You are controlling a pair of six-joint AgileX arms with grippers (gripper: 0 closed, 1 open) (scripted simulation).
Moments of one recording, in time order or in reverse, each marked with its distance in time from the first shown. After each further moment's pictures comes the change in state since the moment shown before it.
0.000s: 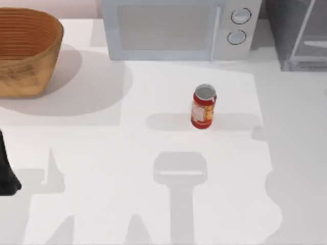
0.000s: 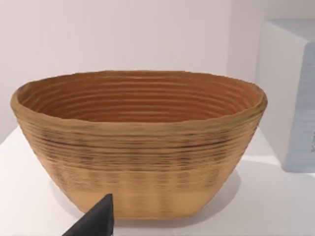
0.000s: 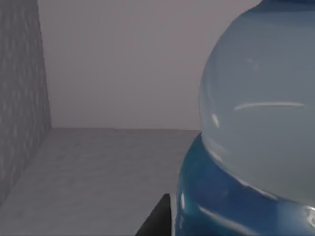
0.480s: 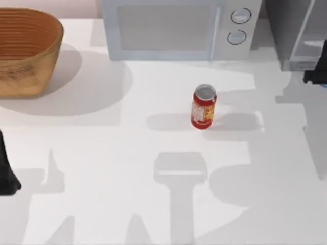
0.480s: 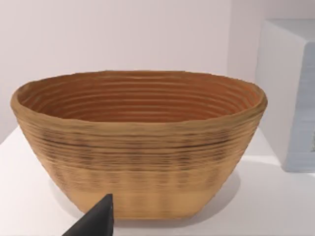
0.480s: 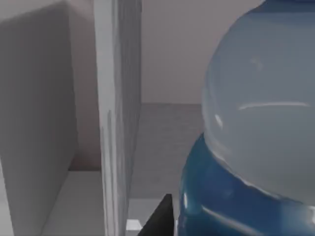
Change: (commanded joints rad) left arm 0.000 0.000 0.000 0.000 0.000 0.000; right arm 0.351 0.132 -0.099 0.235 0.348 0.001
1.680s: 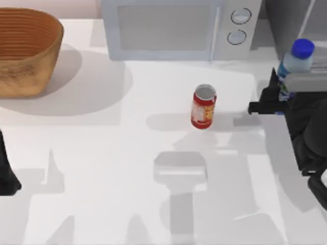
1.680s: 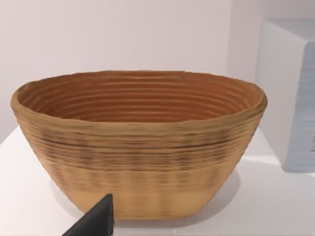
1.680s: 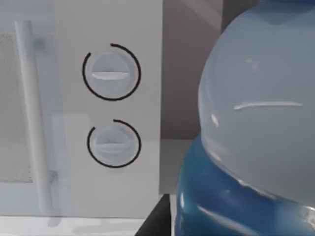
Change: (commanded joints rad) left arm 0.000 0.000 0.000 0.000 0.000 0.000; right arm 0.350 0.075 -0.119 0.204 0.342 -0.001
